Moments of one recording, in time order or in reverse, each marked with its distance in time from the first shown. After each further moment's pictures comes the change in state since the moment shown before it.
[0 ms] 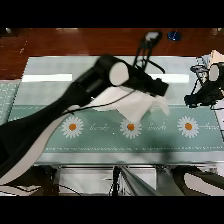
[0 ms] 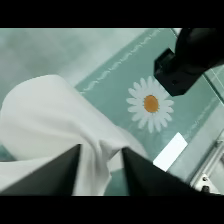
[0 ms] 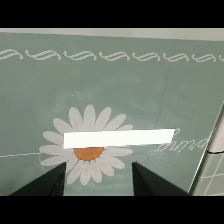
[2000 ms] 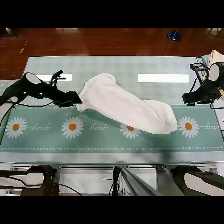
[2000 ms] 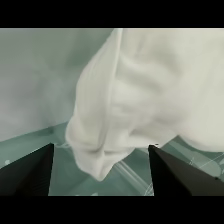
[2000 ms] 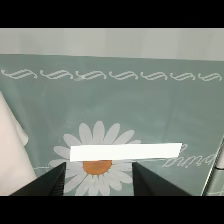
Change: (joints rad) left arm 0.876 0.114 -0.730 -0.253 -0.216 0.463; right arm 0.000 0.000 0.000 0.033 -0.055 -0.001
